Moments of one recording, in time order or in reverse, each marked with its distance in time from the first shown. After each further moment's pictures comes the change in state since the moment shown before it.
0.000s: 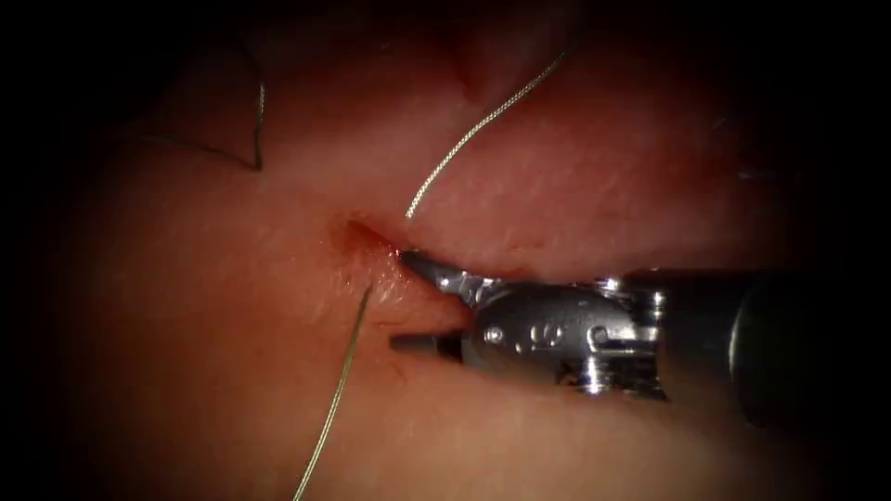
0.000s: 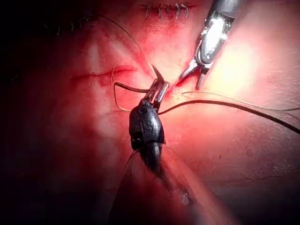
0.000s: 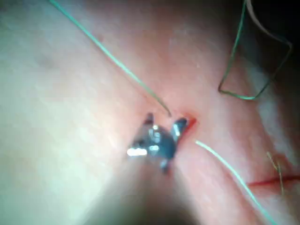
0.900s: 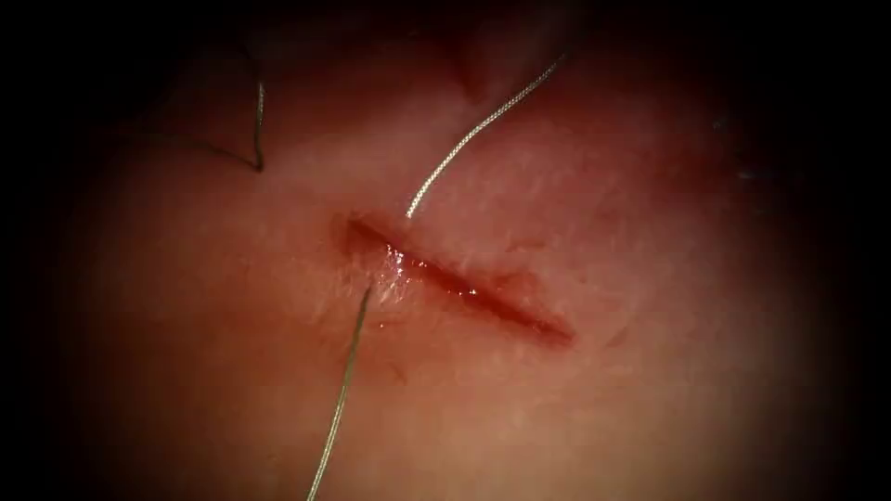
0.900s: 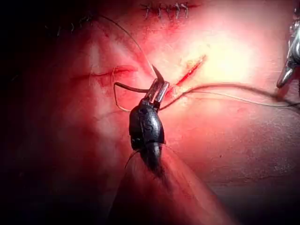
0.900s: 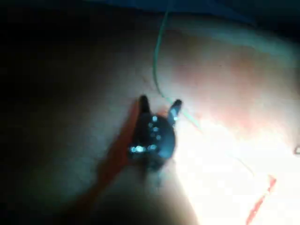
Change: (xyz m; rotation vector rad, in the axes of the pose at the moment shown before) right arm 0.016 -0.013 -0.012 0.238 0.156 0.096; left arm 0.000 0.000 0.000 0.004 0.002 0.004
